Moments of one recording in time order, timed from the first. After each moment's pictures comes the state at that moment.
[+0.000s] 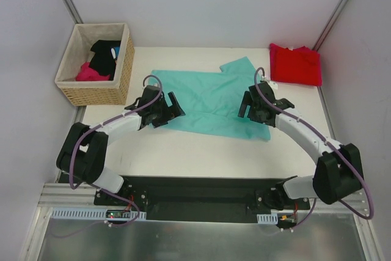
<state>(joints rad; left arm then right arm) -0.40 1.49 0.79 -0.13 0.15 -0.81 0.44 1.34 0.97 -0.62 0.32 0.60</state>
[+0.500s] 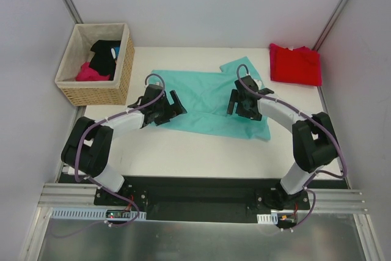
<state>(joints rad) -0.40 1.56 0.81 -0.07 0.15 -0.81 0.46 1.65 1.11 -0.57 0.25 0.60</state>
